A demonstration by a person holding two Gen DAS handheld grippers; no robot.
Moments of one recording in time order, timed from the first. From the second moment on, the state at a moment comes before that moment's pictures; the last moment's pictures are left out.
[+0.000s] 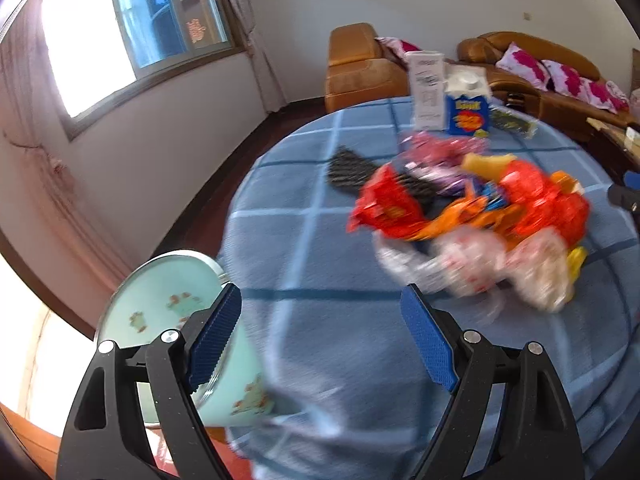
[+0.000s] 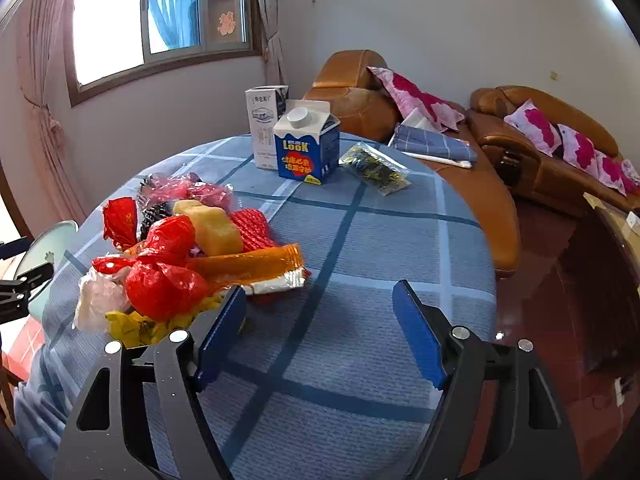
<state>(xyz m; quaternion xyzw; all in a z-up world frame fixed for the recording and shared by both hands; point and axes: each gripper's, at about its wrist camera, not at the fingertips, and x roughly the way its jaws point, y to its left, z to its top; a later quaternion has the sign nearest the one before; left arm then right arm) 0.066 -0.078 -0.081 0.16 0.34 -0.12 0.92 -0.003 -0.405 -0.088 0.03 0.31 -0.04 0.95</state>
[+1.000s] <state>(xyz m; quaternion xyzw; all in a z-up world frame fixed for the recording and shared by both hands) 0.078 -0.022 -0.090 0.20 0.37 -0.02 0.91 -0.029 -0.420 -0.101 0.06 0.29 -0.05 0.95</state>
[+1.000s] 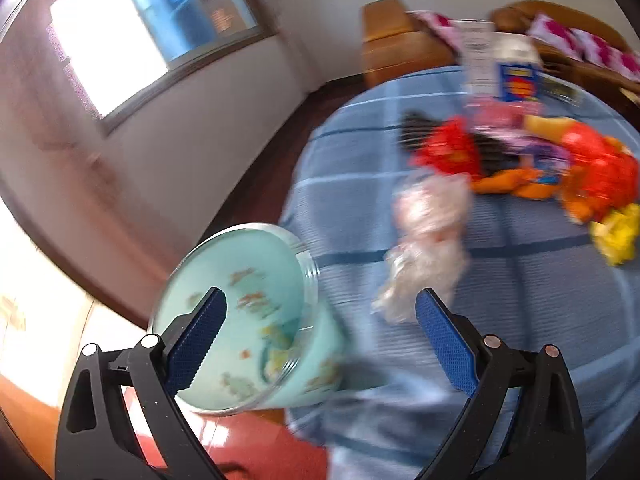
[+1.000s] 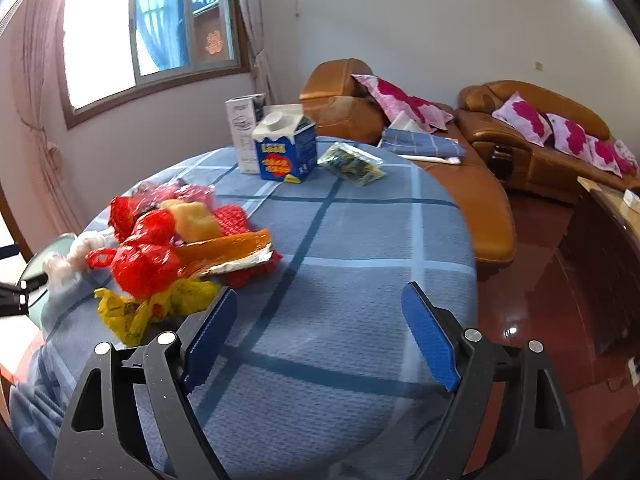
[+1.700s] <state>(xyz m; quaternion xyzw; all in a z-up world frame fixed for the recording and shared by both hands) 0.092 -0.048 -0.096 0.07 0.39 -0.01 0.92 -0.032 -0.404 -0.104 0.03 0.28 -0.04 0.96</state>
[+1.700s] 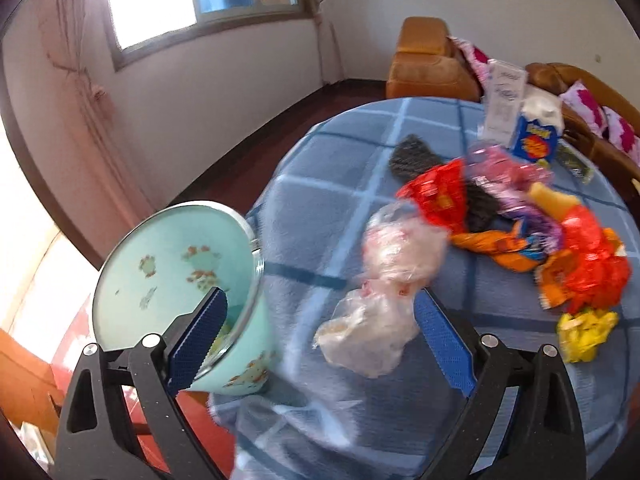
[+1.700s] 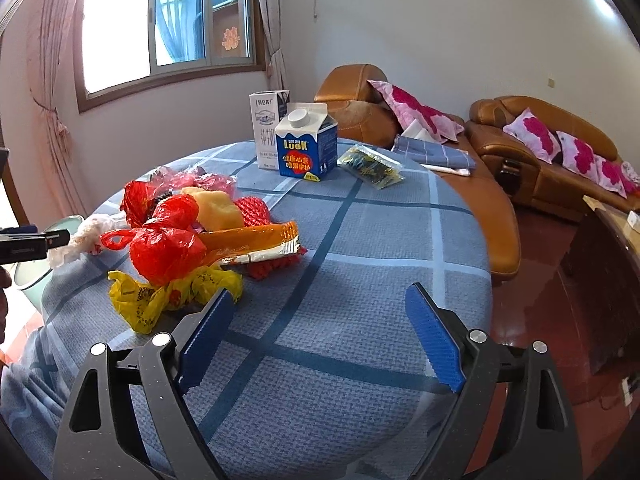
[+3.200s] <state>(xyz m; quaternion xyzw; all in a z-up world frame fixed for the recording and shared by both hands) 0.057 0.006 -0.060 0.09 0.36 -0.11 0.92 0.029 -0.335 -0.080 0.08 0.34 0.10 0.93</state>
